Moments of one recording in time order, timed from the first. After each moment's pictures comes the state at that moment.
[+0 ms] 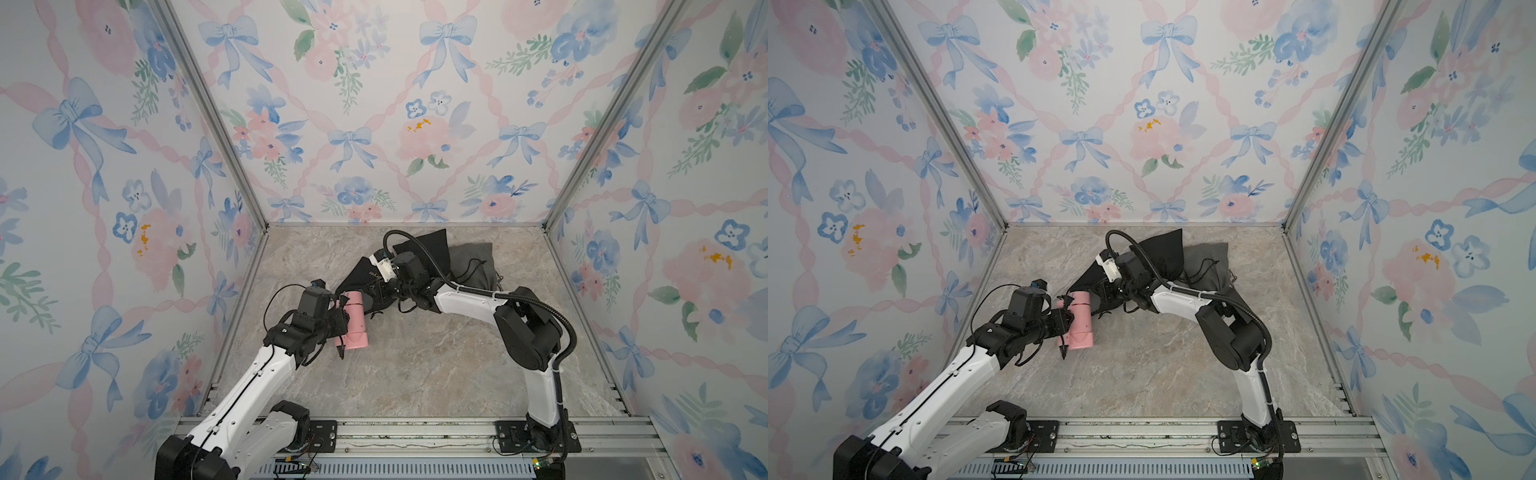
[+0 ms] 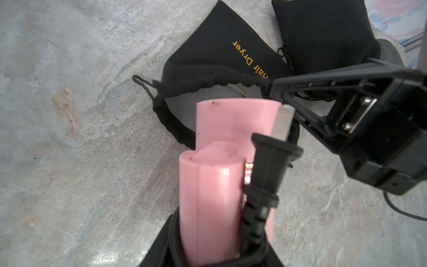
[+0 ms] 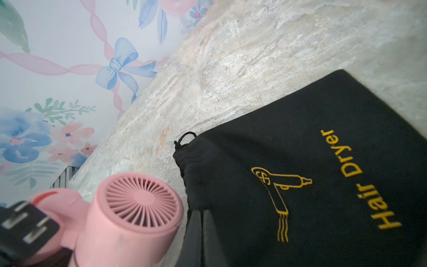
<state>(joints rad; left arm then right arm) -0.35 0.96 0.67 -0.57 0.01 -0.54 0.77 2.21 1.59 0.10 -0.36 0.37</state>
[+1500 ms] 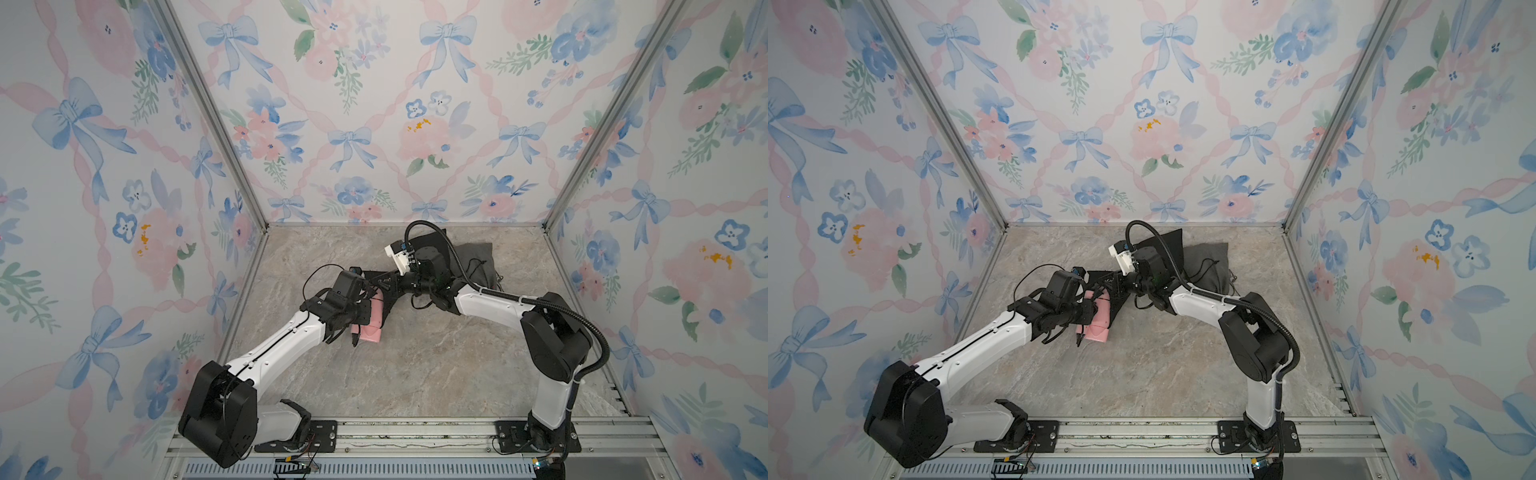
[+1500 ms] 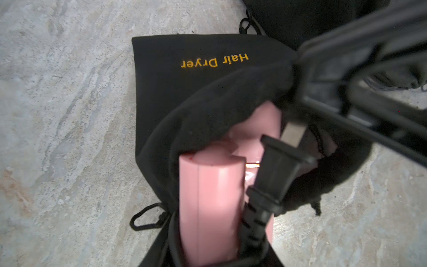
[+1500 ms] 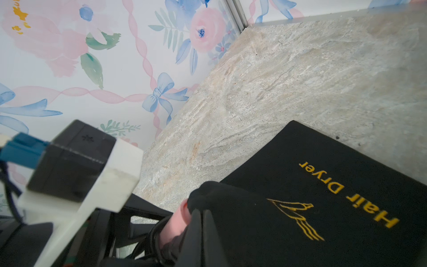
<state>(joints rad) -0.49 1.29 0.88 -0.50 -0.05 -0.34 0.71 2.04 1.42 0.25 -0.50 0.46</state>
